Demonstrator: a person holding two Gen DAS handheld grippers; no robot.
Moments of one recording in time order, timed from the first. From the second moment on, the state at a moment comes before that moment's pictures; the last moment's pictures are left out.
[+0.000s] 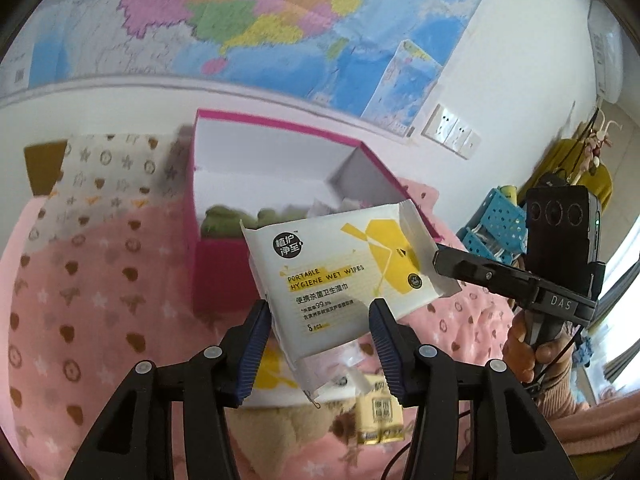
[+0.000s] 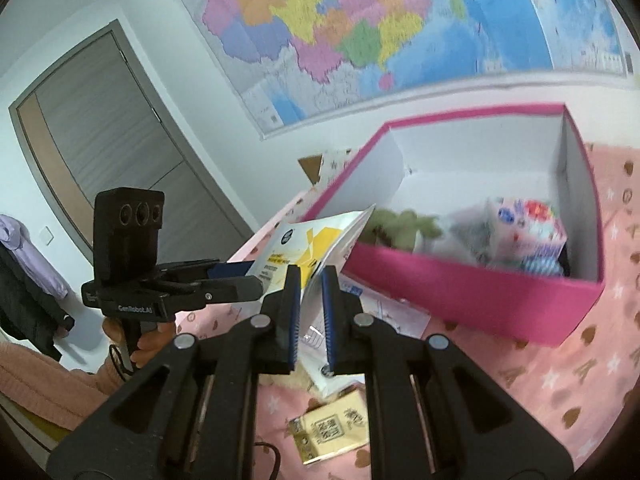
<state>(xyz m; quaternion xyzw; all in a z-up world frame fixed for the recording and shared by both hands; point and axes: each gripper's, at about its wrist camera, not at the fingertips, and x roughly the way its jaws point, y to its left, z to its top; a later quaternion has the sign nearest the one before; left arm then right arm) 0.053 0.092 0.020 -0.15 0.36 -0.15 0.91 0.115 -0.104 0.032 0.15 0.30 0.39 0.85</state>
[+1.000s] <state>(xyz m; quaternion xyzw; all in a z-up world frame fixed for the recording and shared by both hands) 0.169 0.083 0.029 -0.08 0.40 -0.10 0.91 0.223 -0.133 0.020 0.21 0.33 0.34 0.85</state>
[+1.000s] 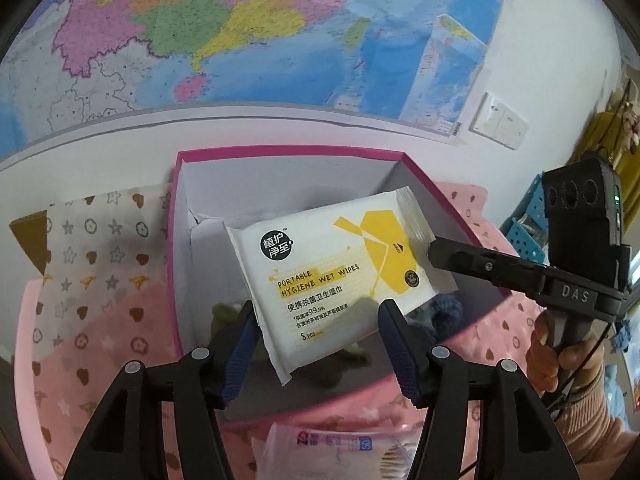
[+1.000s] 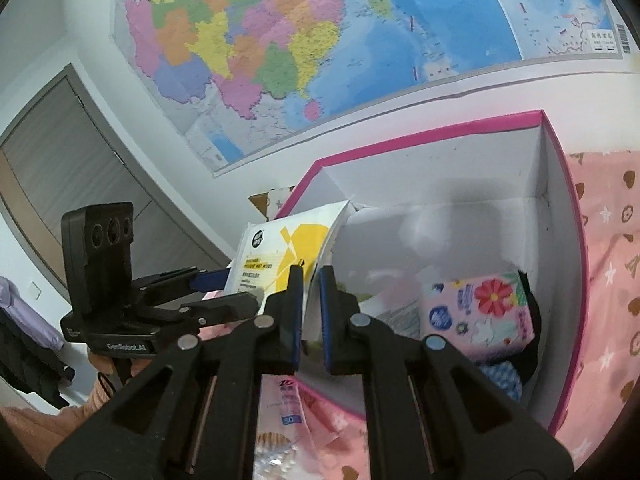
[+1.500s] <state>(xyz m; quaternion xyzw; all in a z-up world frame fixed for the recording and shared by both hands) 0.215 0.101 0.010 -0.10 0.43 -0.03 0.90 0.258 -0.136 0.002 0.22 0.36 0.28 0.86</state>
